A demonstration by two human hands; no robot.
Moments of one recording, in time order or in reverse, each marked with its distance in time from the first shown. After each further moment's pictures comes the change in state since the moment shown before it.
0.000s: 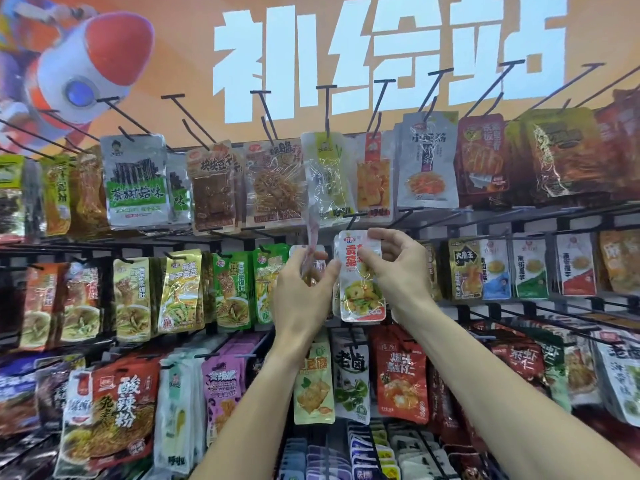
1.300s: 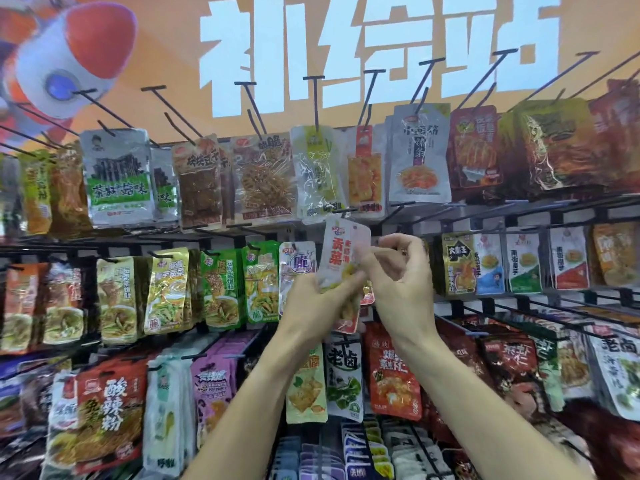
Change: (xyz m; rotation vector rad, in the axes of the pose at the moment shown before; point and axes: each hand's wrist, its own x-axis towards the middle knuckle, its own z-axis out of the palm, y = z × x) left_hand -0.020 0.028 0.003 -0.256 -0.421 -0.229; right_hand -0.049 -0.016 -0.017 0.211 -0.011 -0.070
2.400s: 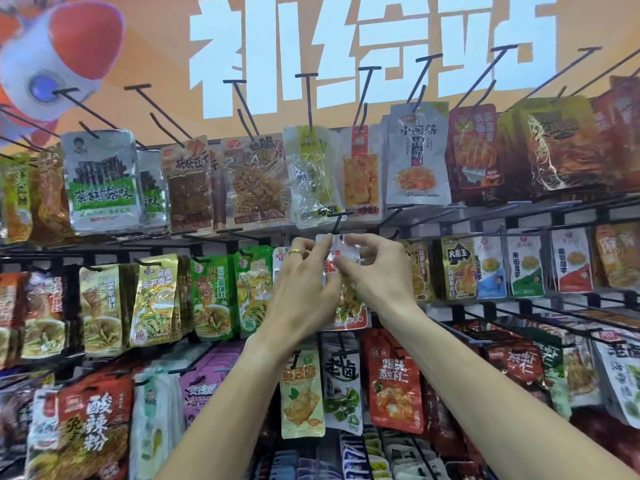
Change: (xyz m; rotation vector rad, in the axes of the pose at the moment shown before) left_hand 0.053 -0.016 -0.011 0.790 0.122 0.313; right_hand 0.050 0.021 0.015 -0.486 -0.028 0.032
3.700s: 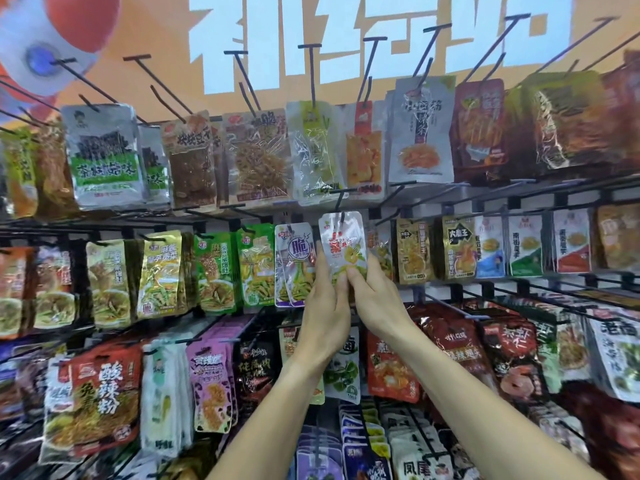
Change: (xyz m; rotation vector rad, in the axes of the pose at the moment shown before) left_hand -0.051 0.002 0.058 -0.486 -0.056 -0.236; right_hand -0.041 0.043 0.009 -0.039 -0.302 0.140
